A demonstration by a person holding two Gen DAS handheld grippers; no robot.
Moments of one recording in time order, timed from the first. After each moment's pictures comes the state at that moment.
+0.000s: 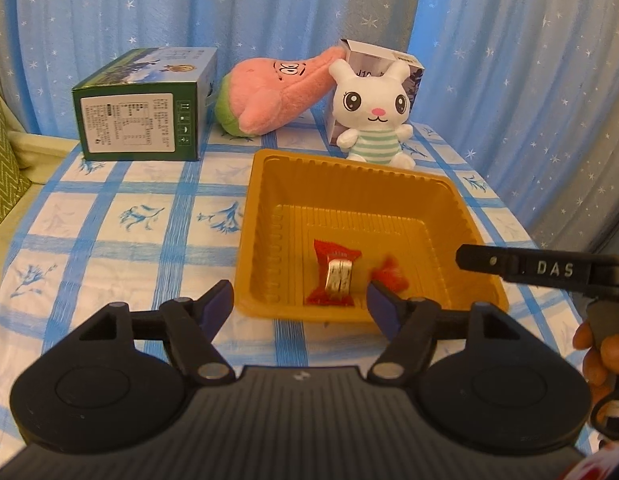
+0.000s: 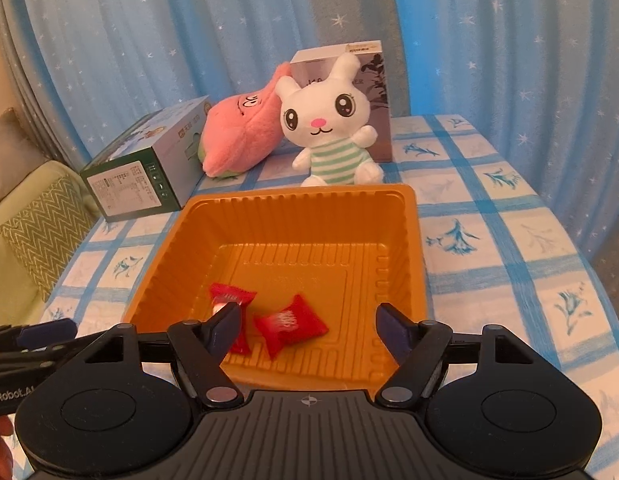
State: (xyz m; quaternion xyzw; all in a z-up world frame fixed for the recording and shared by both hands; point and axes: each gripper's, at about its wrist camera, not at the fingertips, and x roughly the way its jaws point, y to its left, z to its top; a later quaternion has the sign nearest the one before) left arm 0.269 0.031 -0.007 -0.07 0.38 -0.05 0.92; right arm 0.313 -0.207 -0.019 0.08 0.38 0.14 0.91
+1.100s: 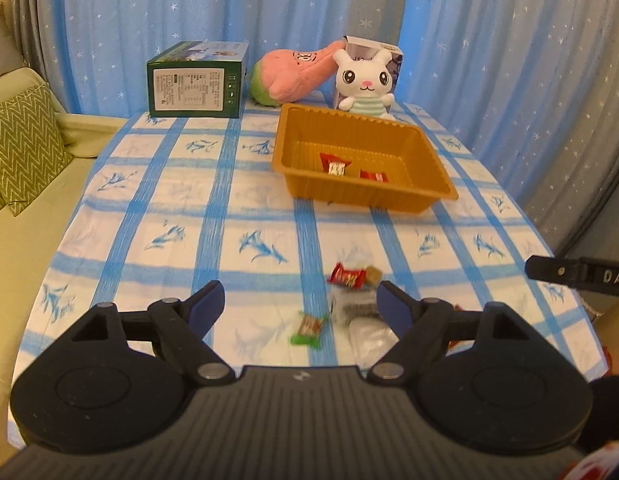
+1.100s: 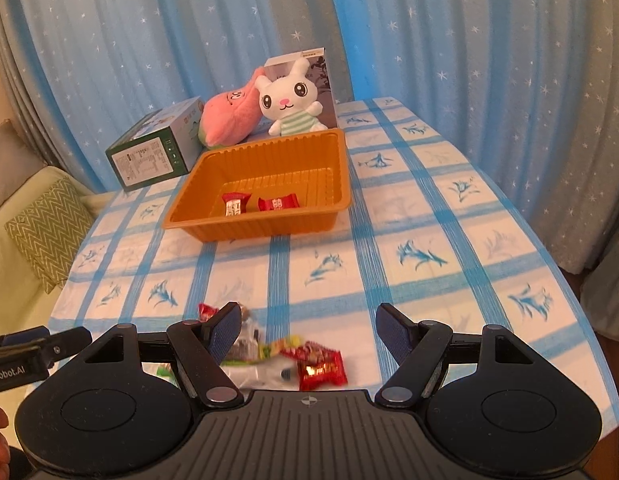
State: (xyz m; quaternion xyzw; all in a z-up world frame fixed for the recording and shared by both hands) left arm 0.064 0.036 0.008 -0.06 0.37 -0.02 0.93; right arm 0.083 -0.240 0.010 0.10 0.37 0.09 0.92
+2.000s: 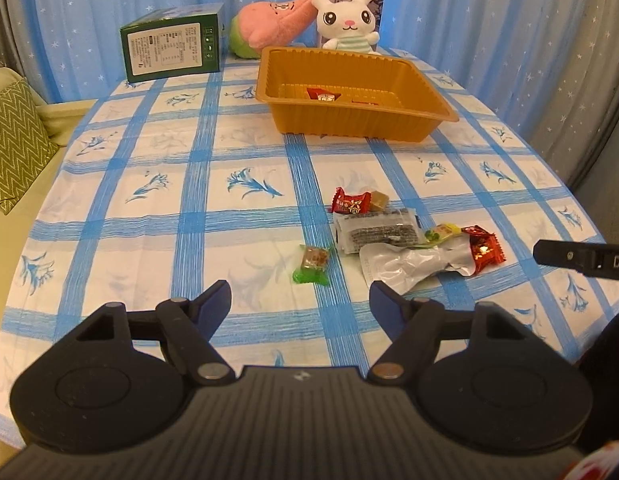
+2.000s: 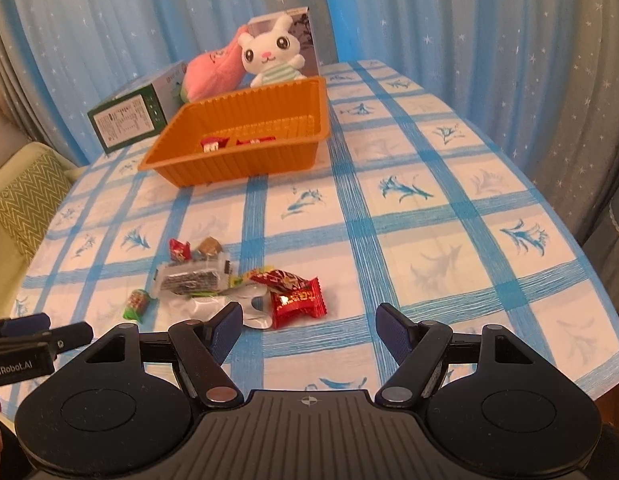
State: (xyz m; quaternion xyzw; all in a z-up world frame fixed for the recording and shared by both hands) left arm 0.065 0.026 -0.052 -0.01 0.42 -0.05 0.91; right arm 0.064 -0.240 -0.049 0.09 0.40 0.07 0.91
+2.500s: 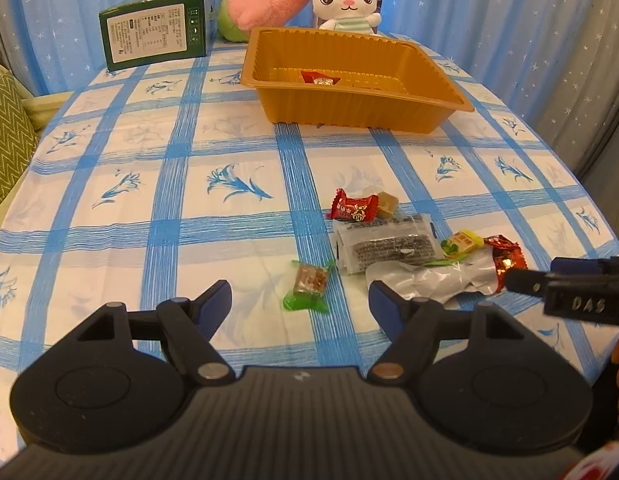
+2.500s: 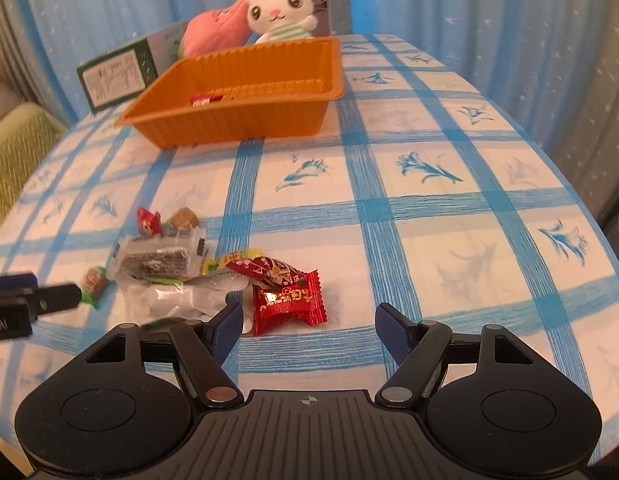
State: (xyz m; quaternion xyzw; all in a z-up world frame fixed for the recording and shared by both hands) left arm 0.108 0.020 -0.079 -0.01 0.43 -0.05 0.90; right arm 0.107 -0.225 -0.098 0.04 0.43 0.08 0.90
